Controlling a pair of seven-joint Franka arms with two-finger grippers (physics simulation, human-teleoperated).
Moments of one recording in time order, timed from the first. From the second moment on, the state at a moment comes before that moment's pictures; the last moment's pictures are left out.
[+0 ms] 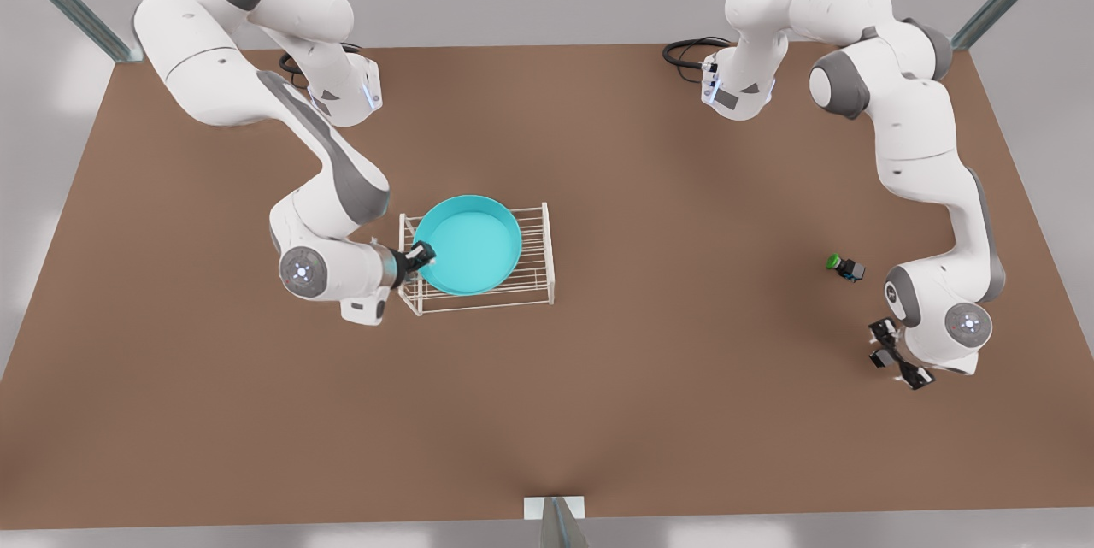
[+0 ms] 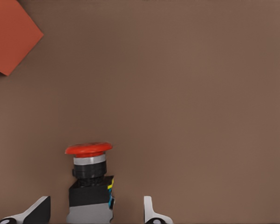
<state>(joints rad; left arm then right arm) 0.12 0.91 0.18 -1.39 0.05 2.33 -1.76 -0.34 0.56 0.85 -1.59 -0.04 1.81 -0.07</state>
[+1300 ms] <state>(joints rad) -0.41 0.58 0.18 -1.33 -0.02 1.95 -1.81 0.11 0.42 -0.06 -1.30 -0.06 1.56 -0.08</state>
